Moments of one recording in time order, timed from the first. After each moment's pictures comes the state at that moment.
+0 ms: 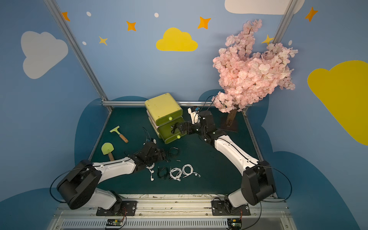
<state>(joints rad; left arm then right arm) -0.65 1.50 0.62 0.08 -0.08 -0.83 0.49 1.44 1.12 -0.13 -0.38 0.32</state>
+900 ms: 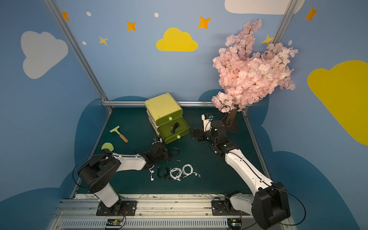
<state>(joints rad) -0.70 1.71 0.69 0.25 -0.18 -0.81 0.43 1.22 0.90 -0.10 -0.23 0.29</state>
